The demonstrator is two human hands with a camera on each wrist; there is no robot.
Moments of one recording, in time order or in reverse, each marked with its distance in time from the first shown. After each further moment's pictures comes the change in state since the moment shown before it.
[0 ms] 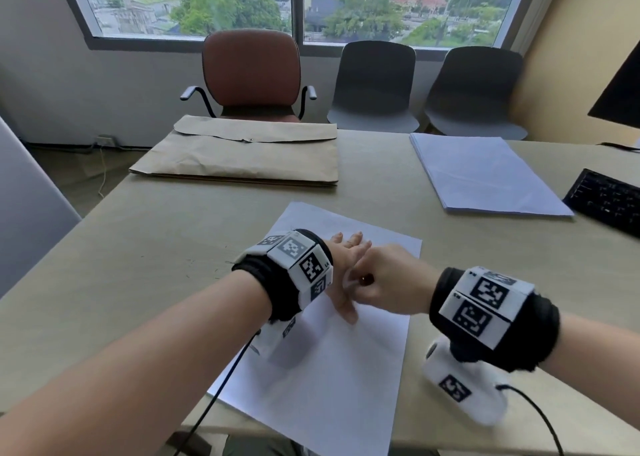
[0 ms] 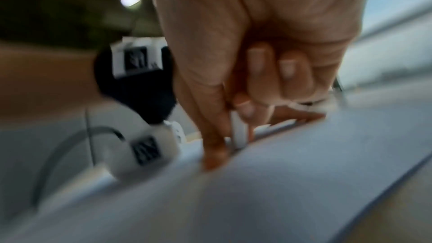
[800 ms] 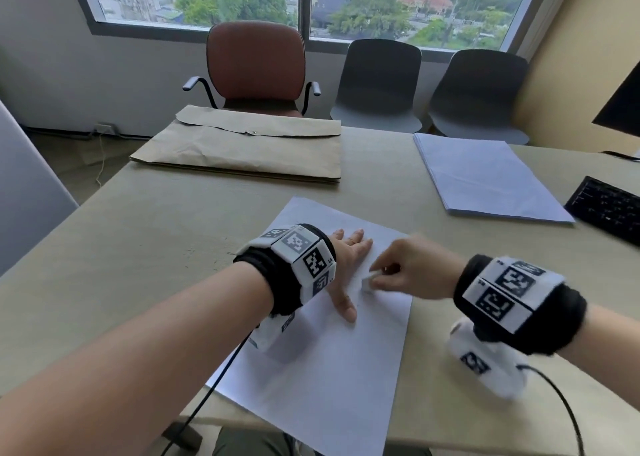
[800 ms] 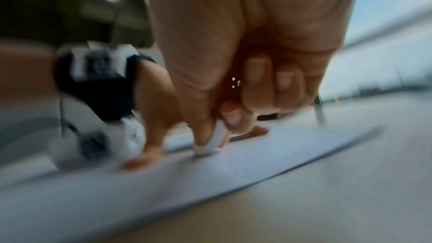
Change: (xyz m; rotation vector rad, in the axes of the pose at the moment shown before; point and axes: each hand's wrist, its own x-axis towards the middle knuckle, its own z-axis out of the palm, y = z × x) left_hand 0.003 -0.001 0.001 0.070 -0.008 -0.014; right_hand -0.004 0.025 -0.014 -0.088 0.000 -0.022
